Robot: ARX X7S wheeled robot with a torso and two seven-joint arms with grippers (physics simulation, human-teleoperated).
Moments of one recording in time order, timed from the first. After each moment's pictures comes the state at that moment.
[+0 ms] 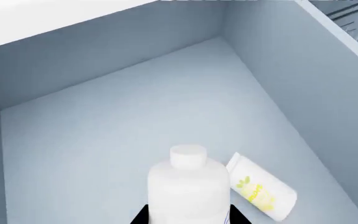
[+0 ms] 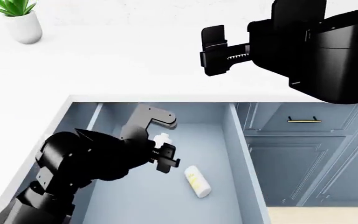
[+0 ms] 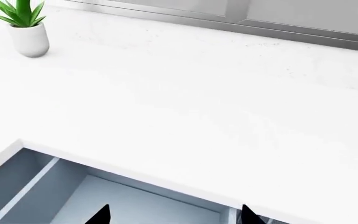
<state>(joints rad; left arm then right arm) -0.94 -0.27 0.49 -0.11 -0.97 -1.32 -0.36 1.74 0.65 -0.98 -0.06 2.05 0.90 1.03</state>
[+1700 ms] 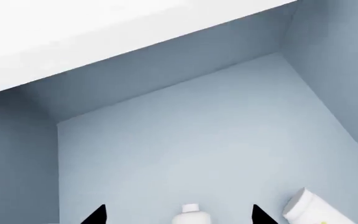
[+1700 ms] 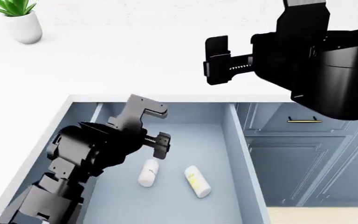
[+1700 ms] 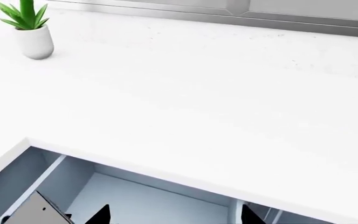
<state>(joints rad) -1.00 -0.21 0.52 -0.34 -0.64 -1.16 -0.18 1.67 0.70 -0.96 -0.13 2.06 0.84 1.03</state>
